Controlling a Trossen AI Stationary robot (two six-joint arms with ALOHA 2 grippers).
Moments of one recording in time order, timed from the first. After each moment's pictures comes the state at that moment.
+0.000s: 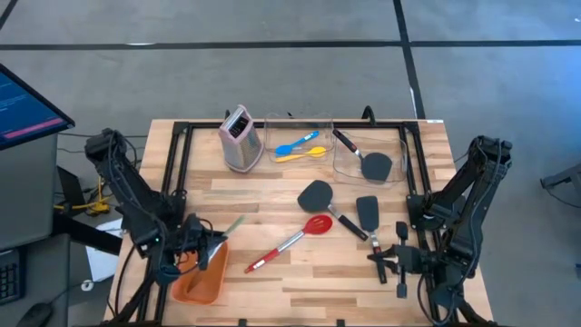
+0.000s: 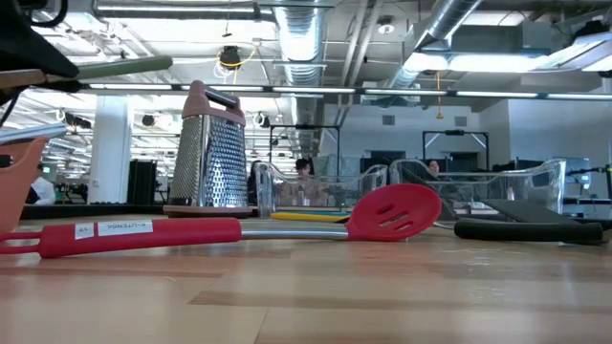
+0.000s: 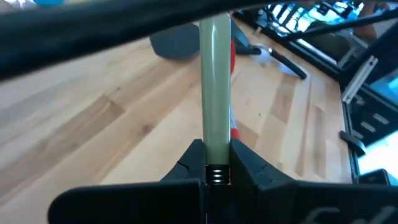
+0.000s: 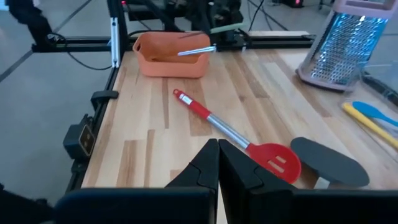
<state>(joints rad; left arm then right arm) -1.07 1.14 0.54 -0.49 -1.11 -1.50 1.15 1.26 0.90 -0.54 1.11 0.83</state>
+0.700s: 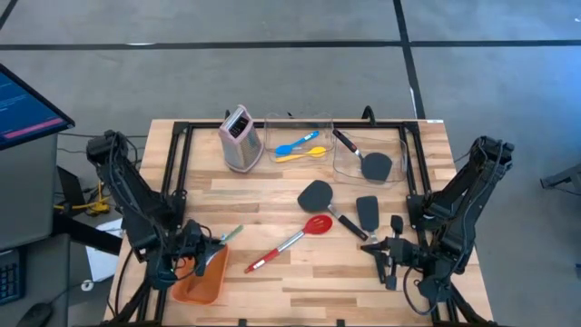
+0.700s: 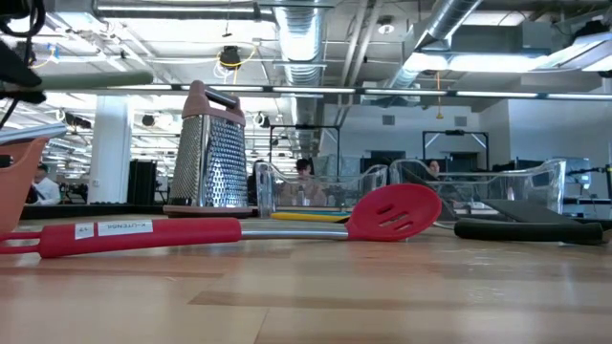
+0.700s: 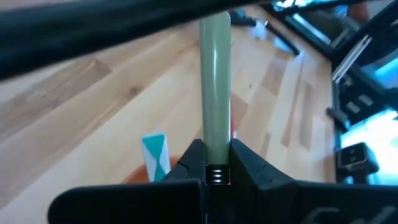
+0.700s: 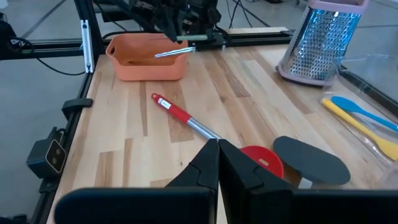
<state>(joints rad) -1.13 1.18 0.54 -0.49 -1.03 -1.62 1.06 1.26 0.90 -0.54 1.10 0.83</state>
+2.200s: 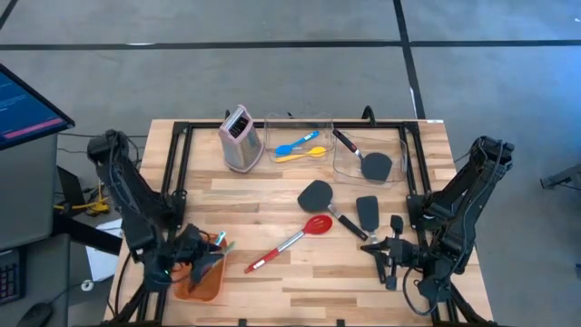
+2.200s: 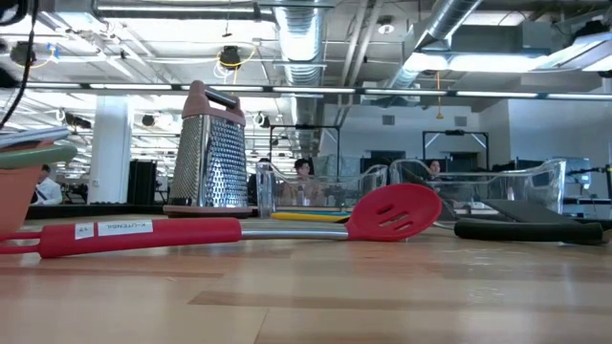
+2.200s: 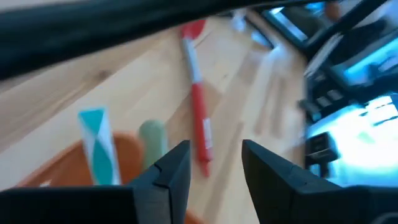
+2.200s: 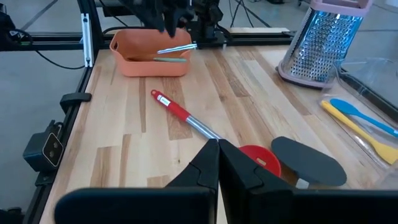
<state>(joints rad) -1.16 1.19 0.54 -0.37 -1.03 -1.59 1.06 1.26 0.90 -0.54 1.09 0.81</state>
